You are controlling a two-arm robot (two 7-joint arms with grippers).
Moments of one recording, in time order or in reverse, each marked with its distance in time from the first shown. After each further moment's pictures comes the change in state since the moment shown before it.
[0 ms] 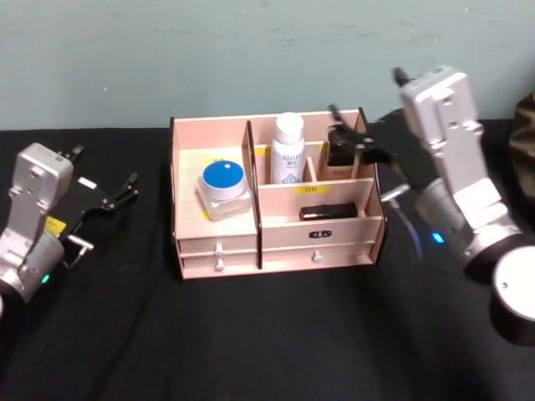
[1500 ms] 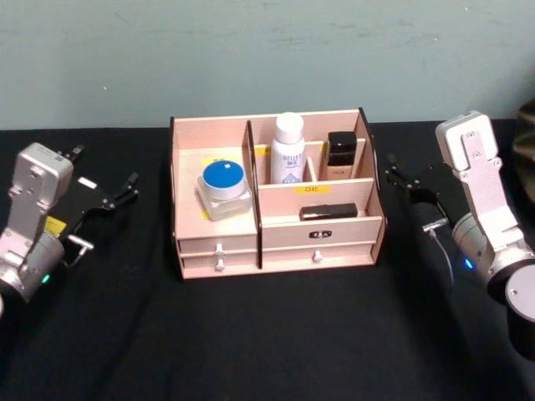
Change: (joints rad) left arm 0.000 0.000 0.000 0.000 0.000 0.000 0.000; right arm -0.005 -0.040 0.135 0.201 -0.033 0.009 -0.011
